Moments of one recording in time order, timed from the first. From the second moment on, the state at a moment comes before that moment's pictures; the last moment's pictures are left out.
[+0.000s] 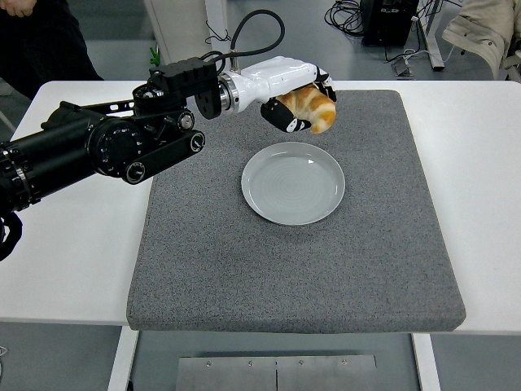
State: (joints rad) left arm -1.35 0.12 -0.01 -0.81 1.27 0.09 -0.23; right arm -0.10 0.00 -0.01 0.13 -0.11 0.02 0.41
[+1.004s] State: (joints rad) left arm -1.23 0.09 0.14 -0.81 1.27 0.26 -0.26; right arm -0.10 0.00 -0.01 0.13 -0.11 0.02 0.41
